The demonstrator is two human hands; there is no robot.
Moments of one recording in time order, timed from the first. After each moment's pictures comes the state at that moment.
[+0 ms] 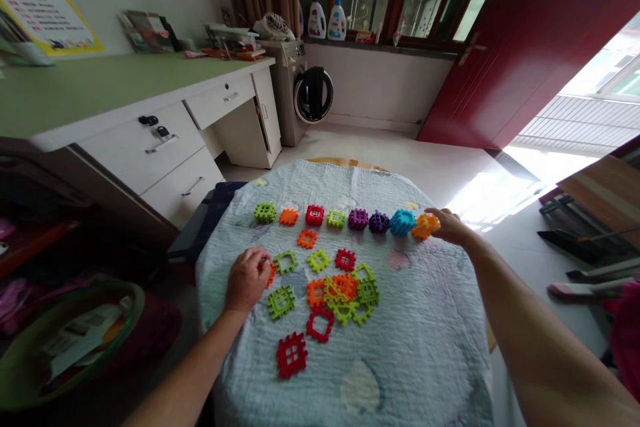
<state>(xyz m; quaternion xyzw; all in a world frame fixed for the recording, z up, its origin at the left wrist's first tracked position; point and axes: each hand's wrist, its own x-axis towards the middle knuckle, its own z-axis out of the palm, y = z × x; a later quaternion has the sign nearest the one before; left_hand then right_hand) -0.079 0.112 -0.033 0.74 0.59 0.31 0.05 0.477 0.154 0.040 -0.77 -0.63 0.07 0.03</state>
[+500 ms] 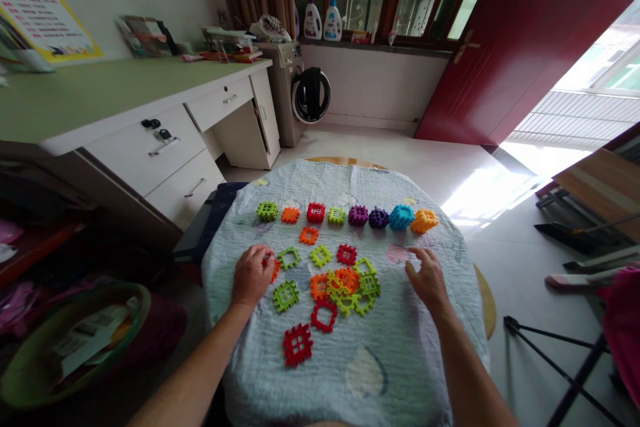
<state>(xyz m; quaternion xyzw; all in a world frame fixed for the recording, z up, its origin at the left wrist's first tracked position) -0.079 0.112 -0.032 0.74 0.59 0.31 0.05 0.349 0.031 -0.016 -0.74 -0.59 0.06 0.32</state>
